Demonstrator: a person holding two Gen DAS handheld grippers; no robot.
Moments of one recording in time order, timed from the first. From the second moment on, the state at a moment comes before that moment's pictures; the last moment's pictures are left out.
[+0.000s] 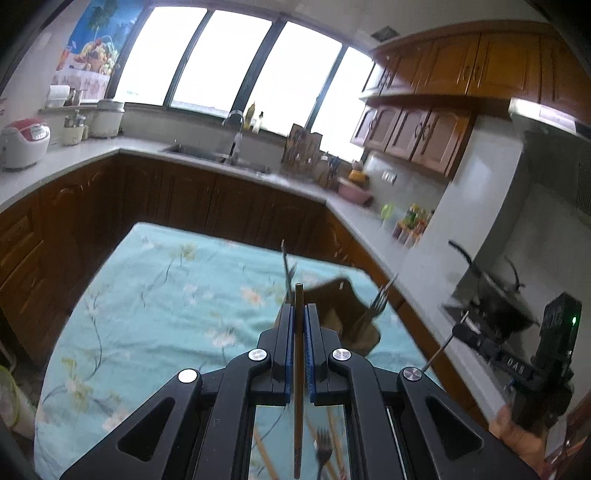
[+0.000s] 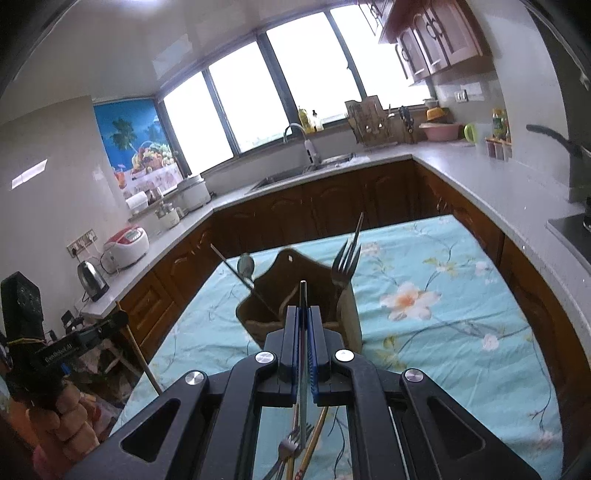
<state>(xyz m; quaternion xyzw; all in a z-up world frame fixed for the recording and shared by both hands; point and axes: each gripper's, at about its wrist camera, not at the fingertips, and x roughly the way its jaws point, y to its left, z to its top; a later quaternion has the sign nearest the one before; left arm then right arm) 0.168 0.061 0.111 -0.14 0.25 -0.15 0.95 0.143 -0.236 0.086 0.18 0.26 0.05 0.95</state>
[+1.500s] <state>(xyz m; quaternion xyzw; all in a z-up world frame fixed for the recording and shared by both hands) 0.295 0.006 0.029 -0.18 0.16 -0.08 0.97 0.231 -0.270 0.082 0.19 0.18 0.02 0.96</state>
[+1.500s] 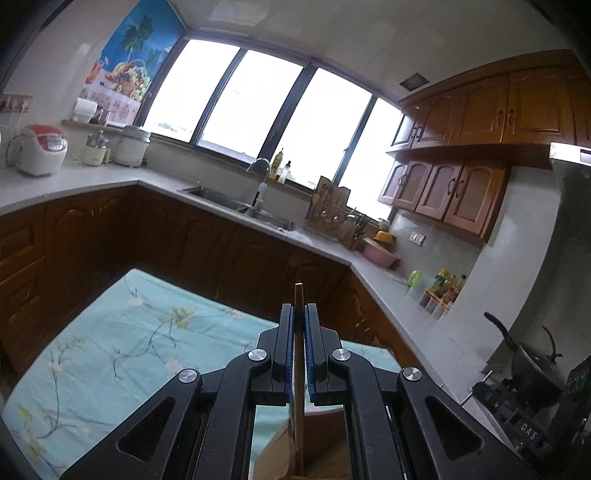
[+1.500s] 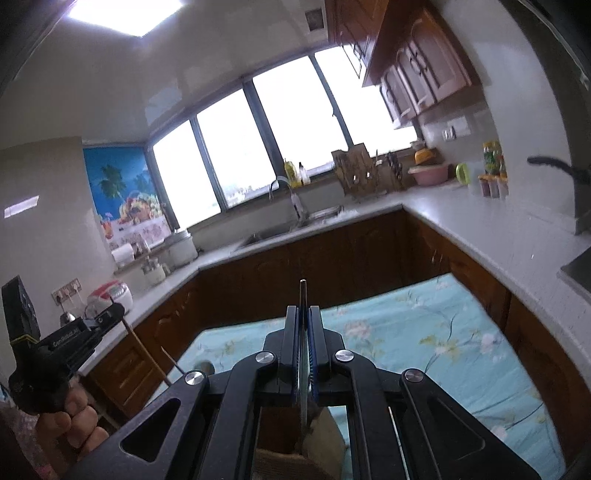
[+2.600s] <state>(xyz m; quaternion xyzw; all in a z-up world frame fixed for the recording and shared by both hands) 0.331 0.010 0.024 -0.15 0.25 -0.10 0.95 0.239 -0.266 0.047 0.21 0.24 0.02 0.95</state>
